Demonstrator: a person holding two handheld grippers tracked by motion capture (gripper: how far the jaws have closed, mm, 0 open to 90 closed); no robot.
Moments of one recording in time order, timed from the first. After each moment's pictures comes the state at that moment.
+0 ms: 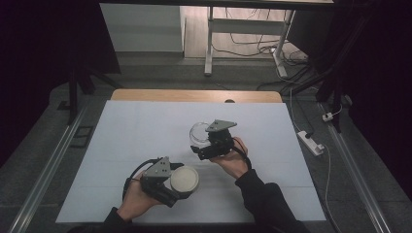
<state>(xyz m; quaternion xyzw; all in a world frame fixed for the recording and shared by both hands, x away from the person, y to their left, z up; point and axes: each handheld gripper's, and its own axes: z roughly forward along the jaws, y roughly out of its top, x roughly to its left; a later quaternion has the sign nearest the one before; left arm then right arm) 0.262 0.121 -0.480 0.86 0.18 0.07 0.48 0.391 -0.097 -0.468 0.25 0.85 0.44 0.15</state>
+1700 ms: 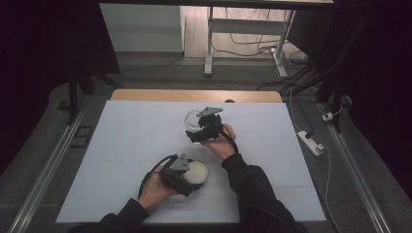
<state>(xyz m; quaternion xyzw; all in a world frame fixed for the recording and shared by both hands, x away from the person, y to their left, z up) 0.311 0.083 -0.535 0.88 0.21 0.09 0.42 0.462 -0.064 -0.496 0.29 0.85 0.41 0.18</state>
